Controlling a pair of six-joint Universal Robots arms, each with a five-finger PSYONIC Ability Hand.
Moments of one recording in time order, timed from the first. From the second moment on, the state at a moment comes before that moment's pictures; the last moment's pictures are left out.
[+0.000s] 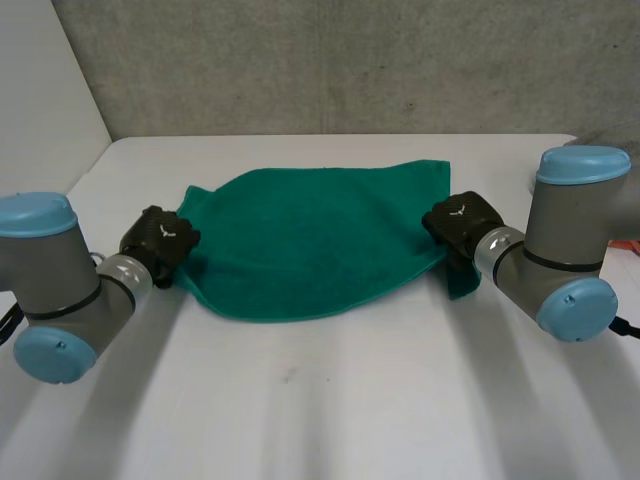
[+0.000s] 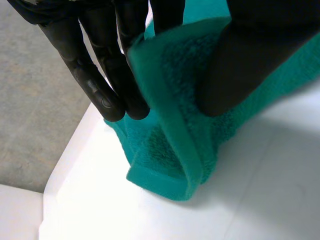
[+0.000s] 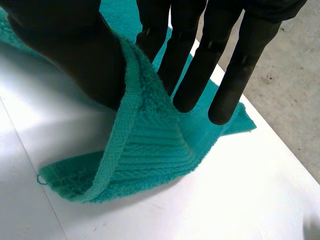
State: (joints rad) left arm 4.50 -2.14 -1.54 3.37 -1.39 3.97; right arm 1.92 -0.83 1.13 0.07 1.40 2.55; left_hand 1.18 1.17 1.16 1.17 0.98; right_hand 1.13 1.13 1.13 1.14 0.96
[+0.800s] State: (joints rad) left arm 4.58 -1.84 -1.38 2.88 -1.42 3.48; right arm 1.72 -0.98 1.08 0.37 1.34 2.69; left_hand 1.18 1.19 1.19 1.19 0.99; right_hand 1.15 1.18 1.18 1.19 0.99
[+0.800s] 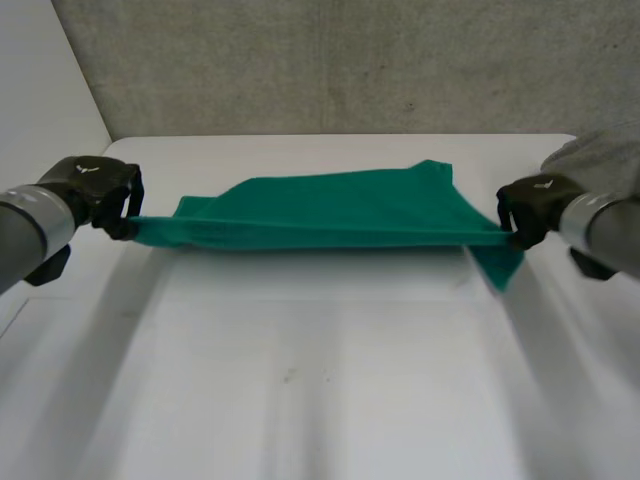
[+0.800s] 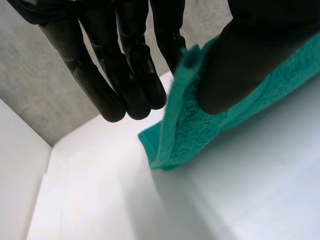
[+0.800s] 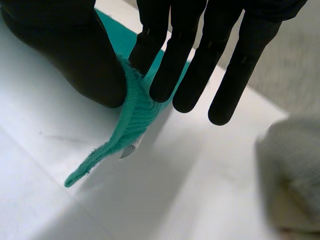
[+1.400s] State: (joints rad) left arm 4.50 -2.12 -1.03 2.81 -1.48 3.58; right arm 1.78 -0.91 0.85 0.68 1.49 1.99; left_hand 1.18 1.20 1.19 1.20 0.99; right_hand 1.15 1.18 1.19 1.20 1.01
